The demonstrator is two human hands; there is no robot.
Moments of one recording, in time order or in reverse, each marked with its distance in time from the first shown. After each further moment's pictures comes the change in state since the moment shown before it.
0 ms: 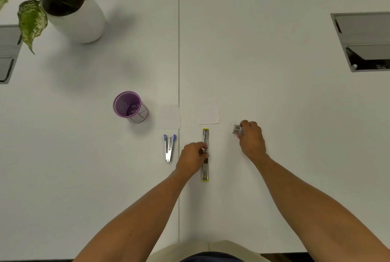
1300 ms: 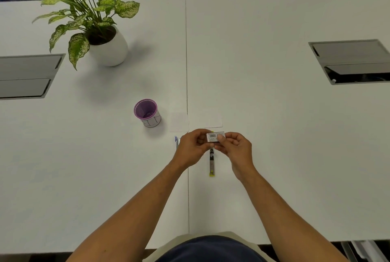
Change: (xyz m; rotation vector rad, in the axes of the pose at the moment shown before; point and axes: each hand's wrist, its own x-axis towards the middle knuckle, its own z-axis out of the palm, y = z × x) left_hand -0.083 0.041 -0.067 -0.345 0.108 0.354; right_hand -0.128 -0.097 -0.038 1.491 0.008 0.183
